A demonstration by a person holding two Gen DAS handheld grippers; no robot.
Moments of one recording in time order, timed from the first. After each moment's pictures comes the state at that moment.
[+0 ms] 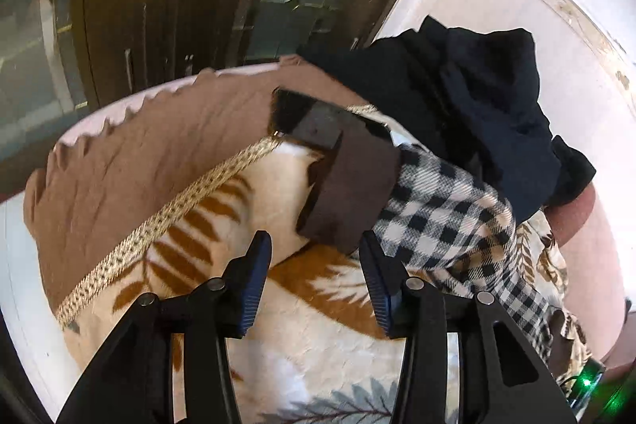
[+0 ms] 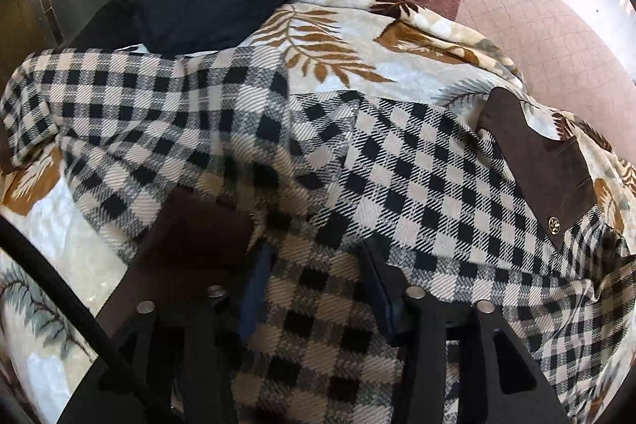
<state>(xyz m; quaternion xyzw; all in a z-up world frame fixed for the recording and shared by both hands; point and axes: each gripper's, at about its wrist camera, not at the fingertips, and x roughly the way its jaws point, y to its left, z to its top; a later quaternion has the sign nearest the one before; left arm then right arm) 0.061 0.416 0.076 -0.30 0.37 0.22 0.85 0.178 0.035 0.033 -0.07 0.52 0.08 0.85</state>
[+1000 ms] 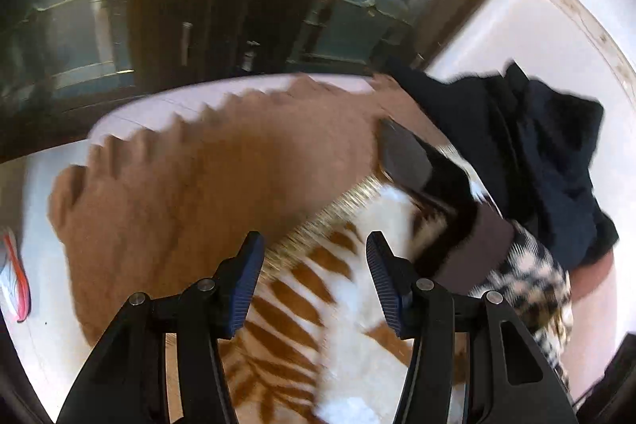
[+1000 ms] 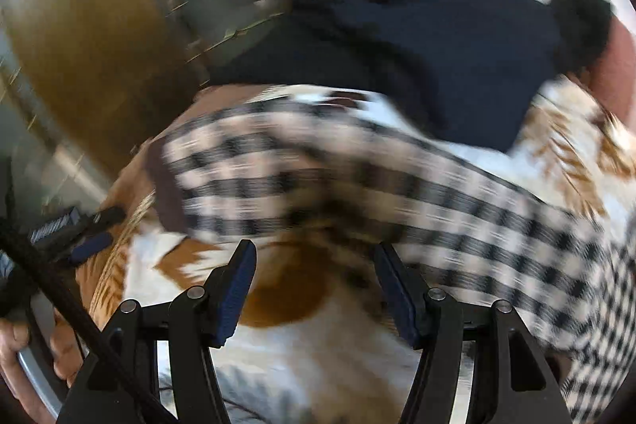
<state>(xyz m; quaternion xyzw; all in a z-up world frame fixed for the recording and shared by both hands) 0.041 0.500 0.054 -0.36 0.35 0.30 0.81 0.190 0.259 0.086 -0.06 0.46 0.32 0.82</state>
